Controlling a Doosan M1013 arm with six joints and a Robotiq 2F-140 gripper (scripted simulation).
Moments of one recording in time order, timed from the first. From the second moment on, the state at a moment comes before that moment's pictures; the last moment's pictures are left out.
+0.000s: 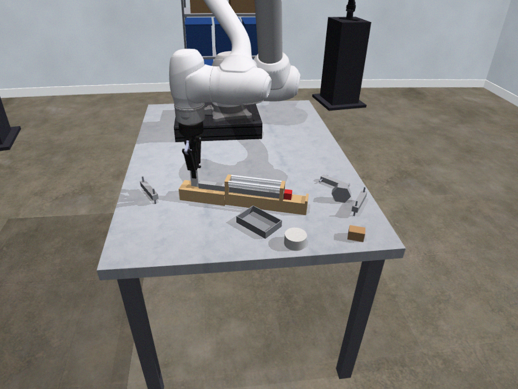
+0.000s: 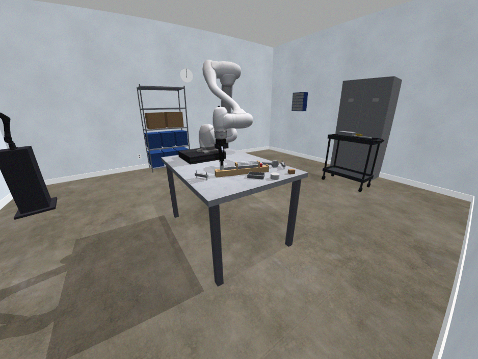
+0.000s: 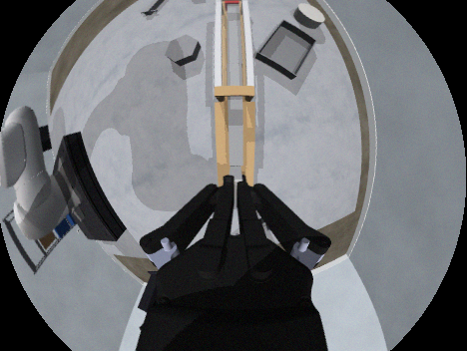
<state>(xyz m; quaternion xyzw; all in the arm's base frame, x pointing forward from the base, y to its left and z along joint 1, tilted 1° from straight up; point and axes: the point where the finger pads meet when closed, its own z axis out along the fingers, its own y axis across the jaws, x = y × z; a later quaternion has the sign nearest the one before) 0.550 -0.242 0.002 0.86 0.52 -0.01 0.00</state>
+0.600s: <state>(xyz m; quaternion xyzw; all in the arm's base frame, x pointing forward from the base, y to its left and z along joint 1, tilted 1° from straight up) 0.558 -0.227 0.001 0.86 0.52 -0.01 0.00</state>
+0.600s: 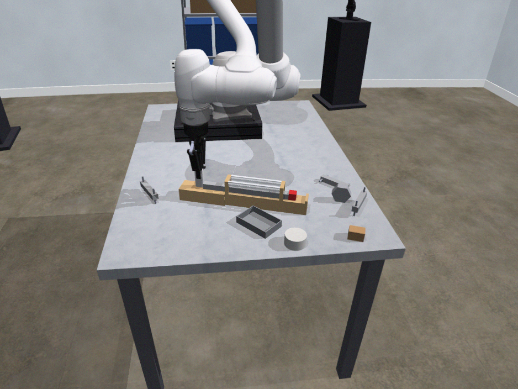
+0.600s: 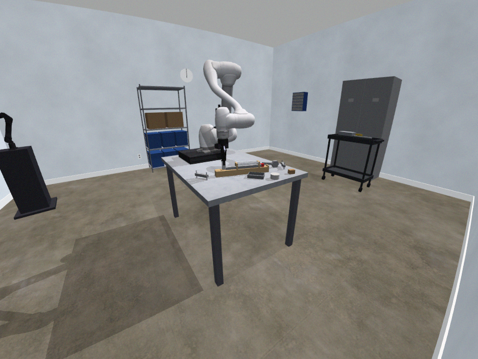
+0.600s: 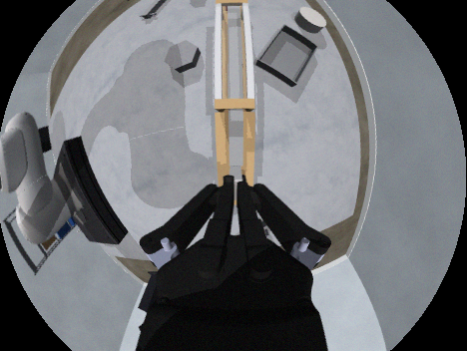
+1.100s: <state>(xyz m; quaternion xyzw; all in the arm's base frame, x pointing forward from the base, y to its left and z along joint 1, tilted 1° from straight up) 0.562 -0.219 0.012 0.86 0.52 -0.01 0.00</state>
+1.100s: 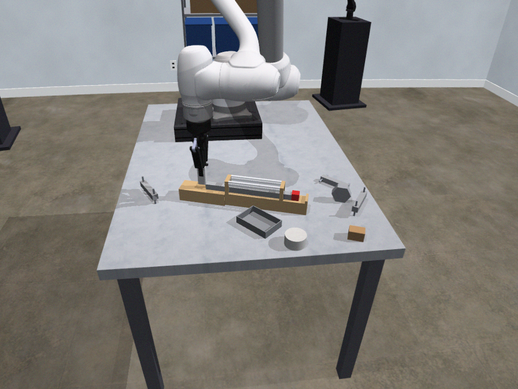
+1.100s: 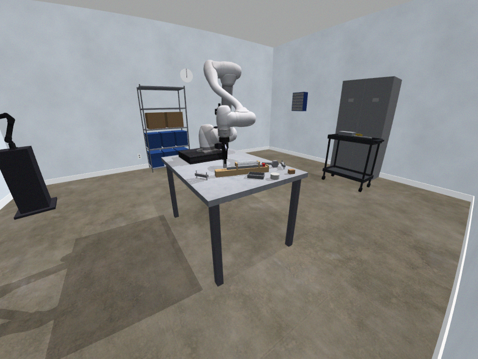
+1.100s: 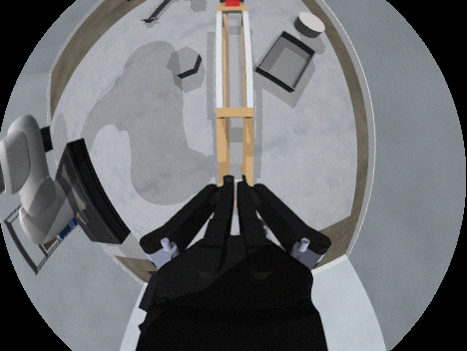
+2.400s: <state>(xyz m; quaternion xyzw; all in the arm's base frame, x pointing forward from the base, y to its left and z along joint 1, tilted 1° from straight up) 0.563 -0.218 0.071 0.86 0.52 -0.01 0.00</state>
